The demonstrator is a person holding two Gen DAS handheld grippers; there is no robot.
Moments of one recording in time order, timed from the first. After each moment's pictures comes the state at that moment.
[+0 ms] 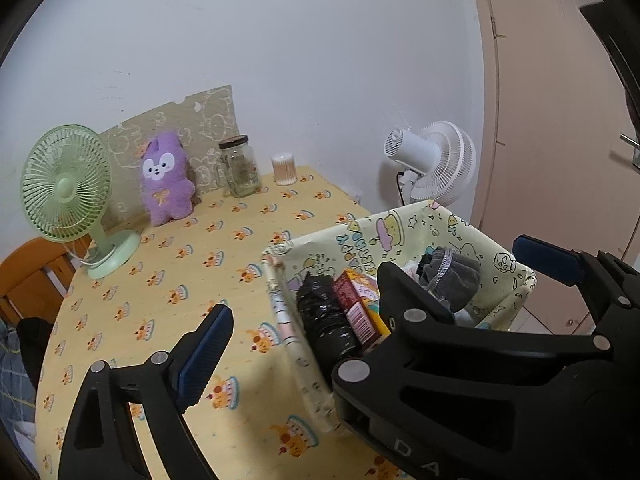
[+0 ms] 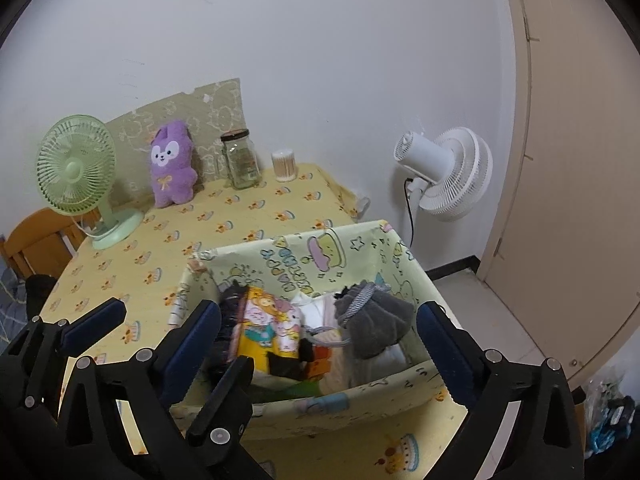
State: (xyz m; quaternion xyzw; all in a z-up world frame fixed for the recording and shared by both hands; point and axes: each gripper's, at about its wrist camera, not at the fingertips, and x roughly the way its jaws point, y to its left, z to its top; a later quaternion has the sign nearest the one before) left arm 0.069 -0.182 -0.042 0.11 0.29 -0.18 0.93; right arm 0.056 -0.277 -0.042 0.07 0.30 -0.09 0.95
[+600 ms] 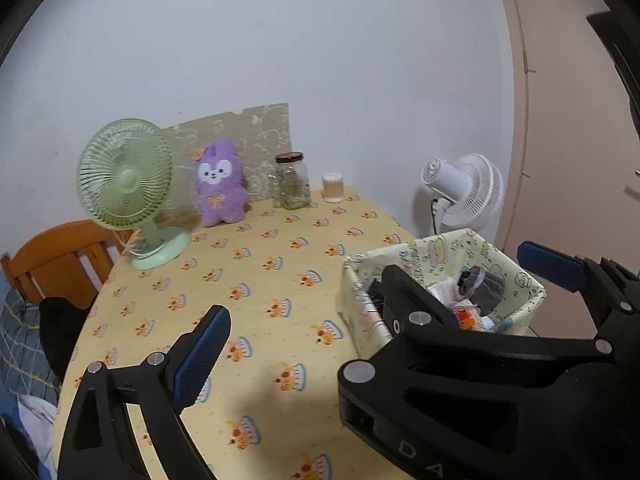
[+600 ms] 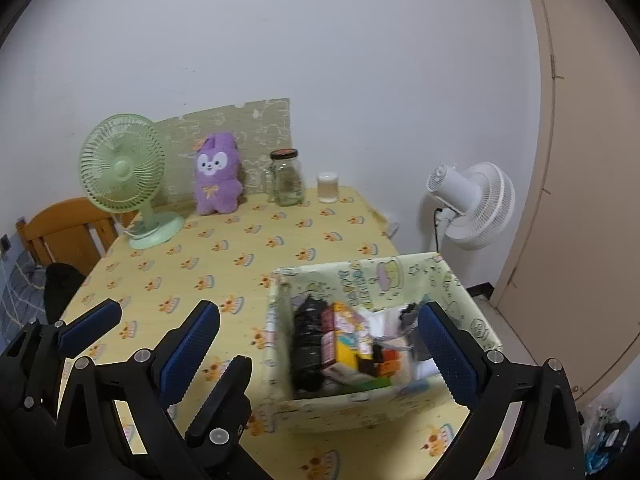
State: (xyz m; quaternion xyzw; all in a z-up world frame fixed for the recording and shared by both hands) left arm 0.042 -0.114 -0.011 0.07 0.26 -0.13 0.95; right arm 0.039 -0.212 -0.004 0.05 0.28 -0.05 0.96
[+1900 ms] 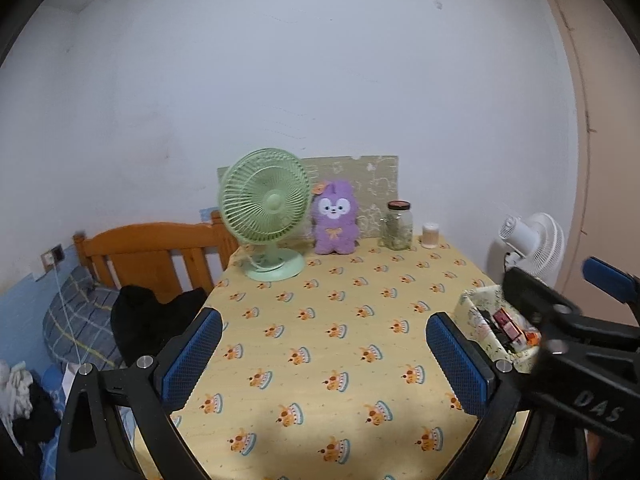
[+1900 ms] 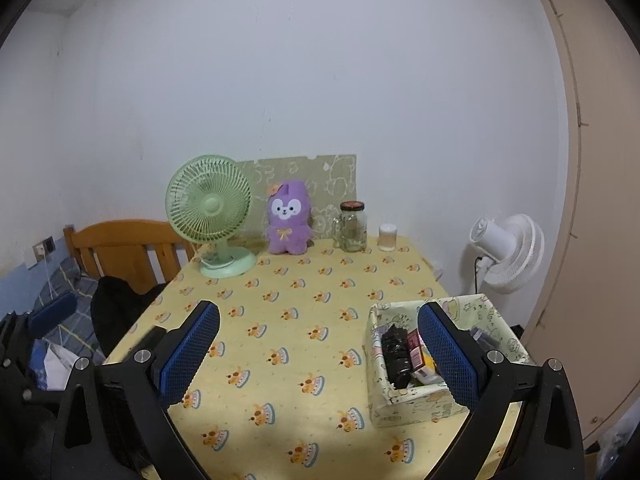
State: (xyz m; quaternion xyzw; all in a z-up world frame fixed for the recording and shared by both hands) left arm -0.022 0.023 0.032 0.02 0.19 -0.01 0.98; right arm -0.032 -0.136 0.051 0.03 0.19 0.01 0.98
